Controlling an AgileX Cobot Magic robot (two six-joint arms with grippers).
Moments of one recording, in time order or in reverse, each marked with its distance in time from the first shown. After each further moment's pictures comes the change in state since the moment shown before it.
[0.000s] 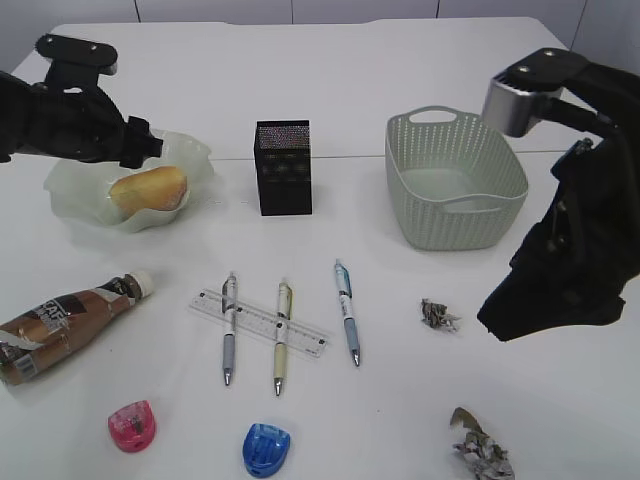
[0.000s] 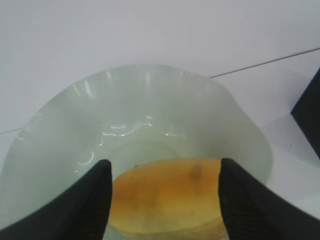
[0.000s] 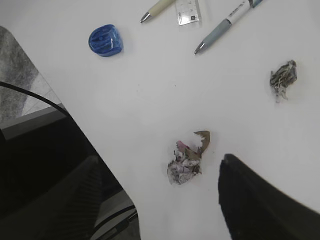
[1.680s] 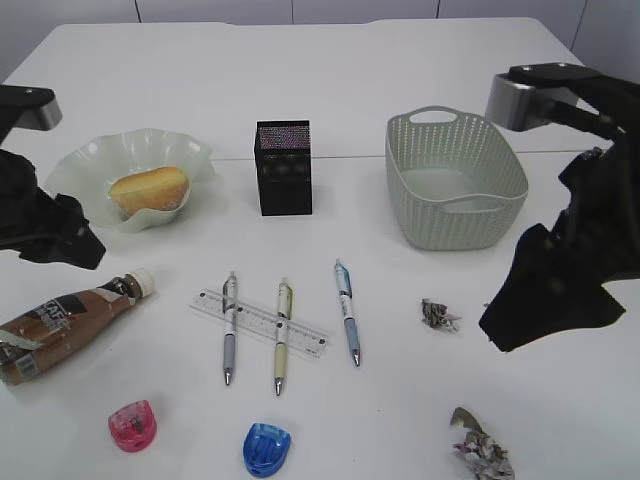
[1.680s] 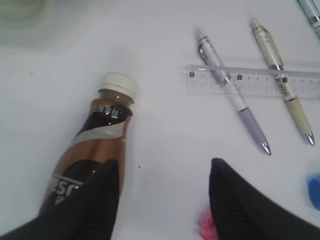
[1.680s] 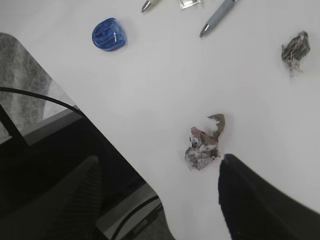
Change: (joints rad) left arm 0.000 -0.448 0.315 0.898 0.715 -0.922; right arm 0.000 0.000 0.000 0.000 0.046 0.159
